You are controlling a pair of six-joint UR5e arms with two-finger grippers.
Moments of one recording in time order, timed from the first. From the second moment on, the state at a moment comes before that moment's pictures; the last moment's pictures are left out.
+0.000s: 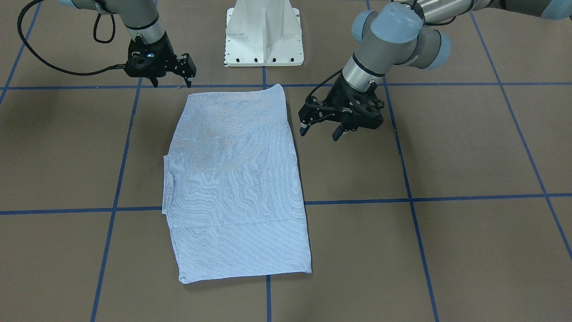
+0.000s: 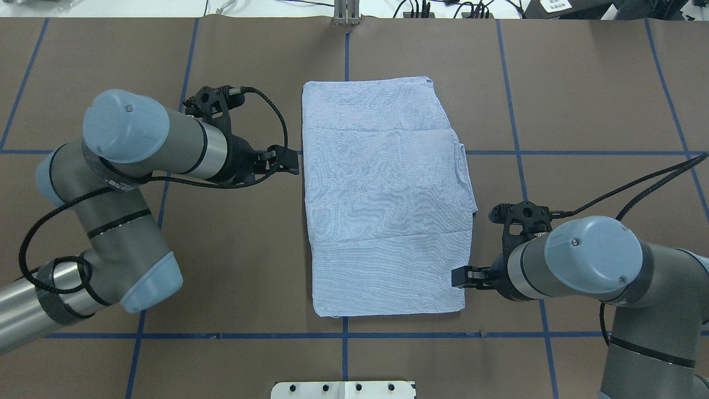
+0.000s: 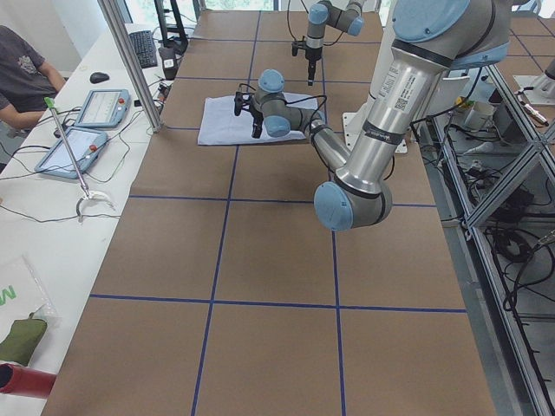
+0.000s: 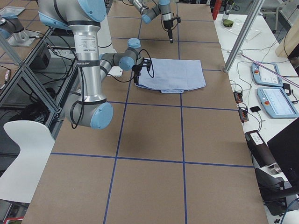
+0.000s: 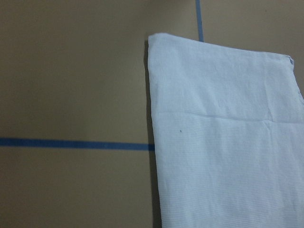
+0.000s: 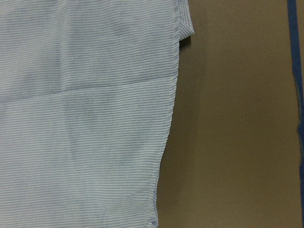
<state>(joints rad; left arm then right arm) -0.60 -2.06 -1.83 -2.00 -1.91 -1.41 0.39 -1.44 2.19 -1.52 1.80 1.37</state>
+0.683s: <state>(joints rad) -0.29 -2.05 -1.84 -1.92 -1.74 -1.65 0.41 -1.44 2.22 -1.44 1.80 1.39</state>
